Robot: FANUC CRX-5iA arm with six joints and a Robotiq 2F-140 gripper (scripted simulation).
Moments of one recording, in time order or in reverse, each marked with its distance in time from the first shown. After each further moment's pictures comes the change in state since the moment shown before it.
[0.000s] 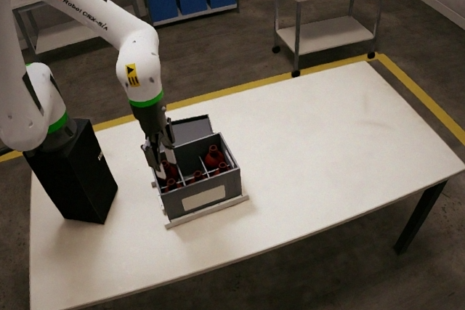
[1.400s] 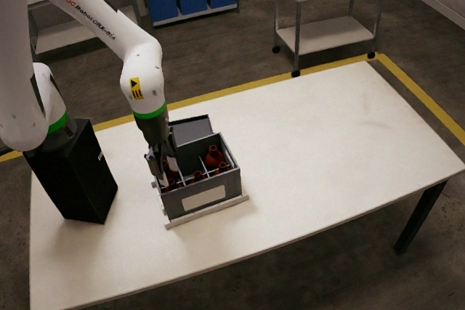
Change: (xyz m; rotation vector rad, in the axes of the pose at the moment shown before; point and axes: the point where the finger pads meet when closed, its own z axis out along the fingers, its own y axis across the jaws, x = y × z) arm 0.001 0.000 0.039 0.000 0.000 0.000
